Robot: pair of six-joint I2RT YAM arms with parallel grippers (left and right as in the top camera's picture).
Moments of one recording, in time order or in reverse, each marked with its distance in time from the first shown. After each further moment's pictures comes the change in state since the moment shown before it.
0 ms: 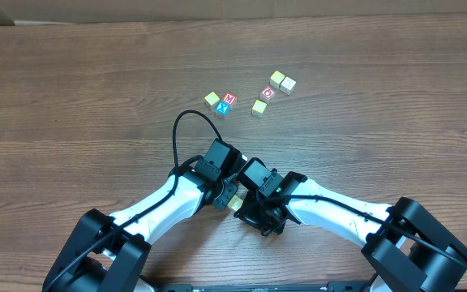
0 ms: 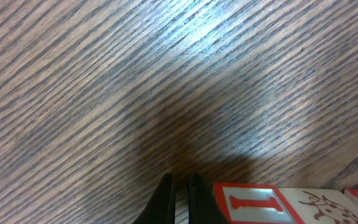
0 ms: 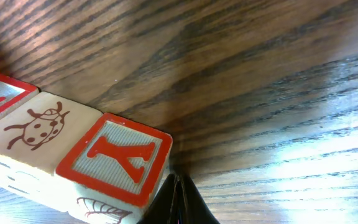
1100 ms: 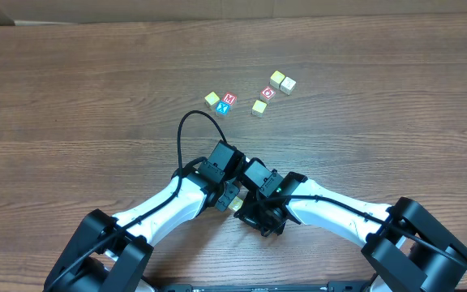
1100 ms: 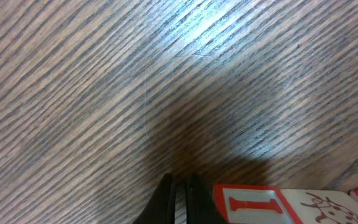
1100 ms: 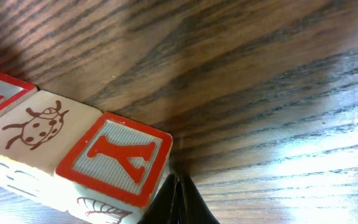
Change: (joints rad) left arm -0.032 0.001 0.000 -0.001 -0.032 0.019; right arm 0.000 0.000 -0.003 0.003 -0.011 0.007
